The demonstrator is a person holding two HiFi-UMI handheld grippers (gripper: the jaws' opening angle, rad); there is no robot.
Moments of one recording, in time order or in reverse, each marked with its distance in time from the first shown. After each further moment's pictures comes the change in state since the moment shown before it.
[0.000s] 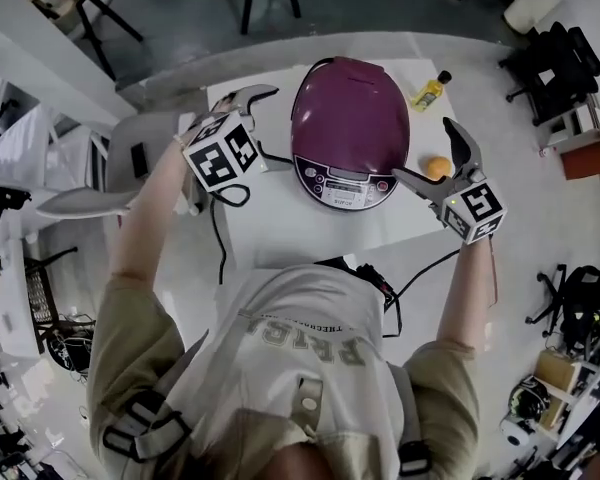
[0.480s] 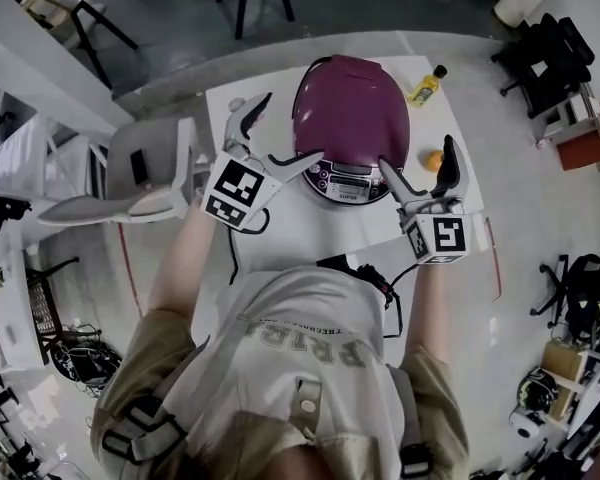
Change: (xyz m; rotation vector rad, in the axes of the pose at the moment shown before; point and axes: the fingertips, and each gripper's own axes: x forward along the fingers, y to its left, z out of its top) left arm -0.041 0.004 0.047 -0.339 -0.462 0.357; right arm -0.022 0.027 0.023 0.069 -0.252 -0.441
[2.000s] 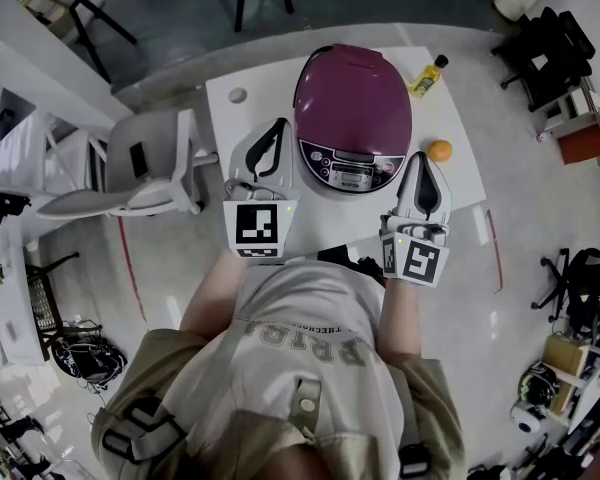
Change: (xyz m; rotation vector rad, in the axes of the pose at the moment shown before) left arm -0.057 -0.002 0.010 -0.111 -0.176 0.475; right arm -0.048 0.022 0.016 -0.056 -0.133 -0.279
